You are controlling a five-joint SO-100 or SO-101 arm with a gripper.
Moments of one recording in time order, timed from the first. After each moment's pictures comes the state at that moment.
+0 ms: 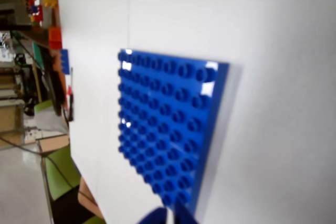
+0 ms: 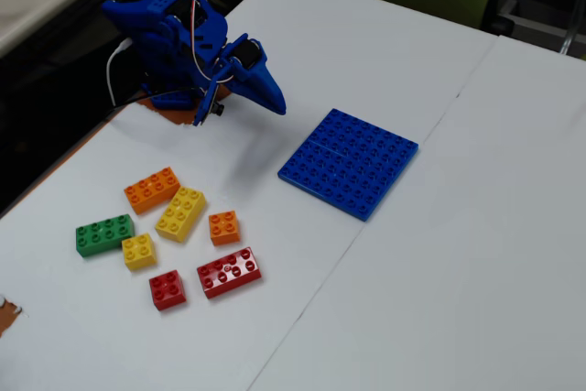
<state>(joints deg) 0.4 187.8 178.1 38.3 -4.8</state>
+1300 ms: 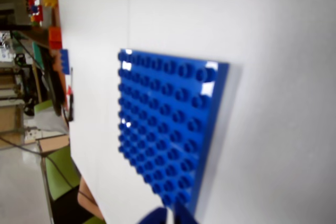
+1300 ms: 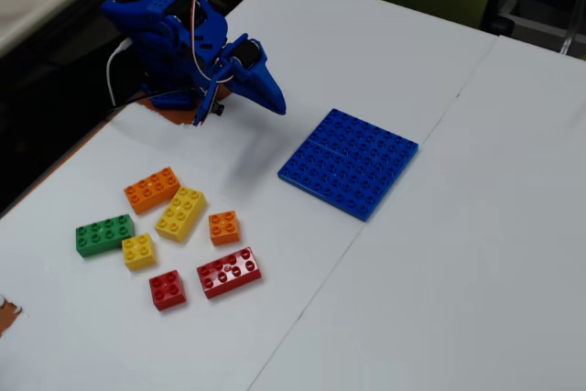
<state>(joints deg) 0.4 187.8 178.1 38.3 -4.8</state>
